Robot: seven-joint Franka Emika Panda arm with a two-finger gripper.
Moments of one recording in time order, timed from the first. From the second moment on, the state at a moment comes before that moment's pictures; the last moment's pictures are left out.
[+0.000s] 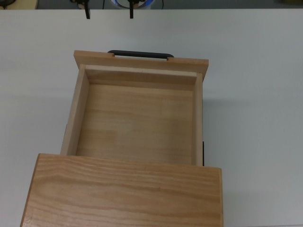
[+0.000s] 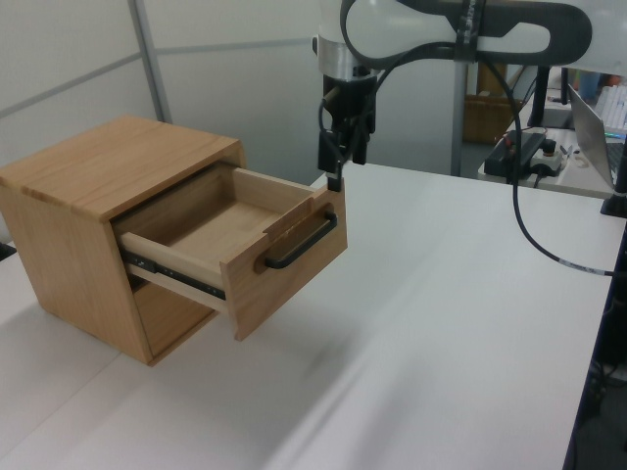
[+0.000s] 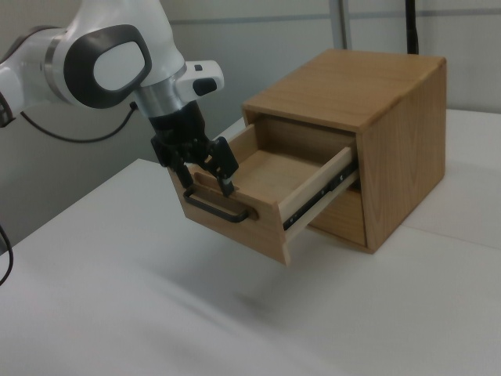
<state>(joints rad) -0.13 0.03 0.17 -1.48 -0.05 1.61 -0.10</state>
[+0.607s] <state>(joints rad) -0.13 0.04 0.17 -1.48 -0.09 1.55 -0.12</state>
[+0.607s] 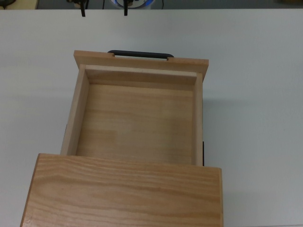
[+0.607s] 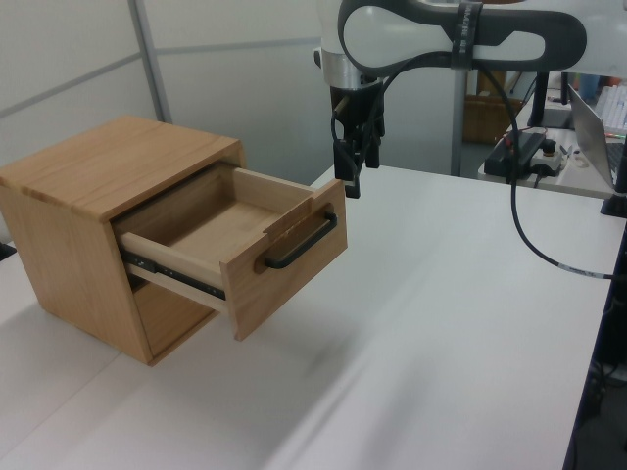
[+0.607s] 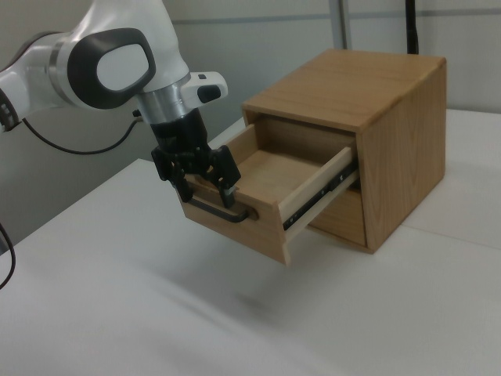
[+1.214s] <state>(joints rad) -0.13 0.03 0.17 -1.45 -0.09 1.51 0.03</state>
